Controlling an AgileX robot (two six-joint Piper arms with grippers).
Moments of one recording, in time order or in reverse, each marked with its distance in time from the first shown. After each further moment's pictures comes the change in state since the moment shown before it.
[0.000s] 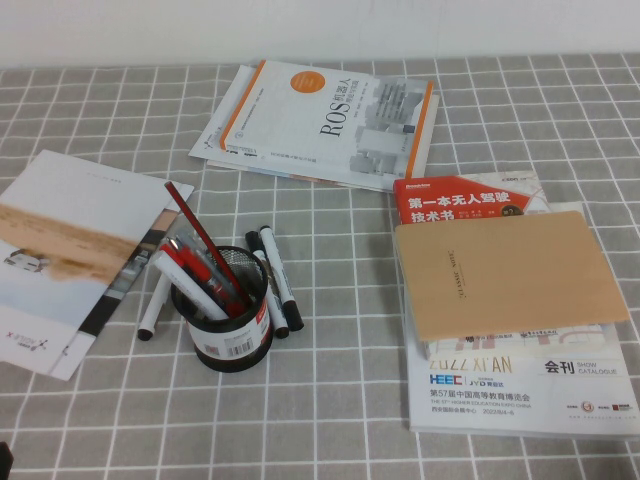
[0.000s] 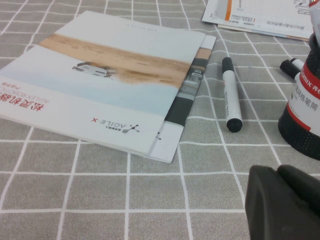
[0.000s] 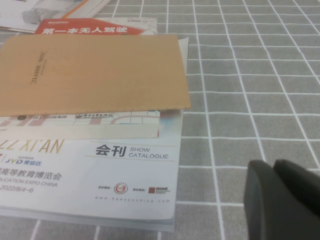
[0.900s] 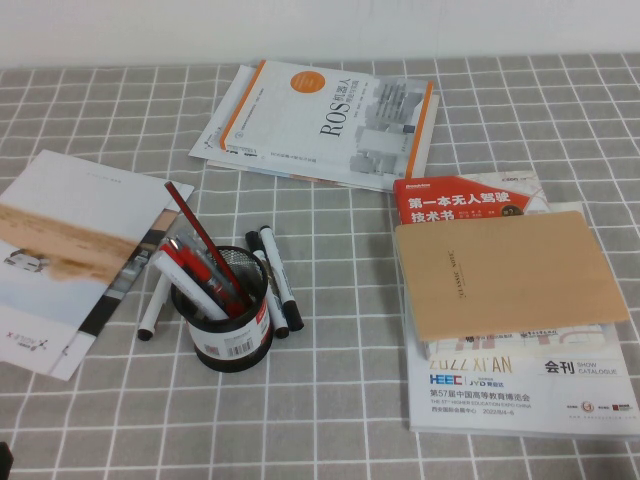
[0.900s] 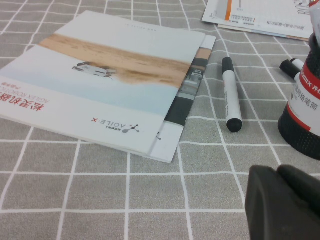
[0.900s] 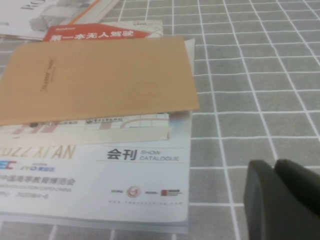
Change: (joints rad) right arm 0.000 0.000 0.000 0.048 0.000 0.000; left arm 0.000 0.000 0.000 0.000 0.000 0.000
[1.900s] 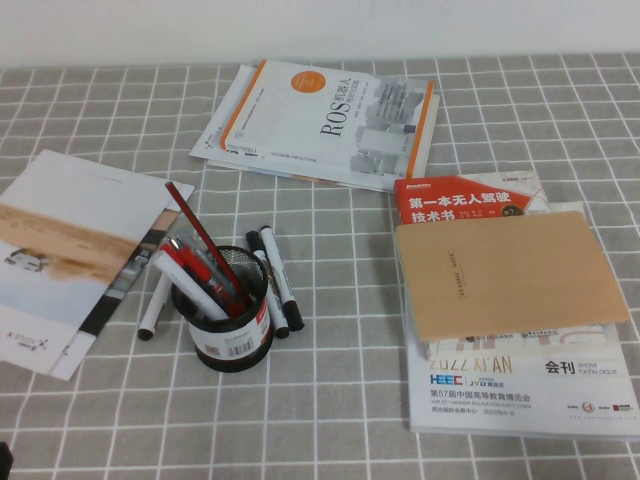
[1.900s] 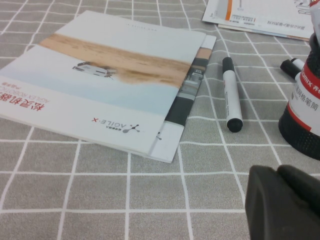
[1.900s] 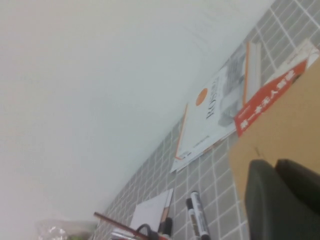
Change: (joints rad) right arm 0.000 0.000 -0.004 1.159 -0.068 -0.164; left arm 0.000 0.000 0.000 0.000 0.000 0.000
